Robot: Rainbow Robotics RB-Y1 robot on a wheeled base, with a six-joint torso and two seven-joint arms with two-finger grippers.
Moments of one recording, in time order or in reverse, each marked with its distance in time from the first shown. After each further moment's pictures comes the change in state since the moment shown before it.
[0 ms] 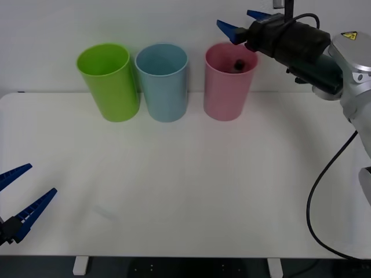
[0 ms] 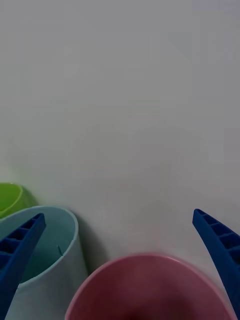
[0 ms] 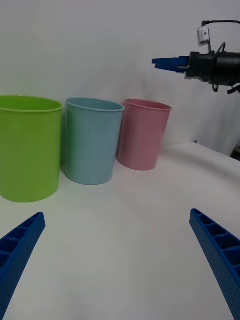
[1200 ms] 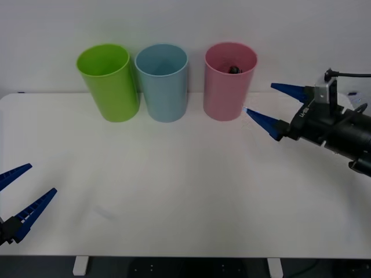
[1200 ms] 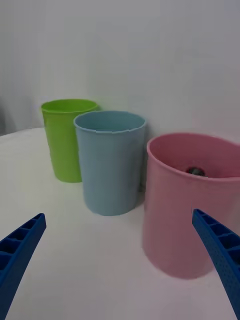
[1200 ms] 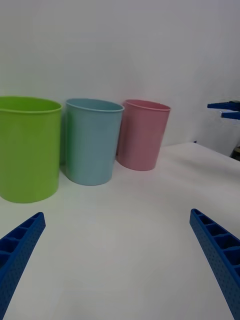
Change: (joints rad) right arm 0.741 -0.267 -0.017 -0.718 -0.186 -0.109 0.162; left arm 0.000 0.000 0.000 0.000 0.000 0.000 0.000
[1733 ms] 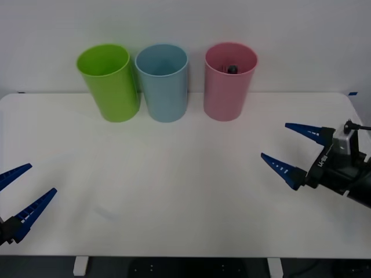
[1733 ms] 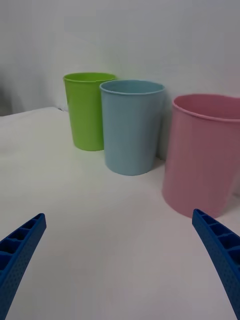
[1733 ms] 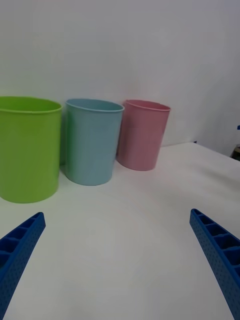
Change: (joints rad) right arm 0.358 -0.004 -0.106 -0.235 -0.003 -0.019 0.059; left arm 0.000 0.000 0.000 0.000 0.000 0.000 0.000
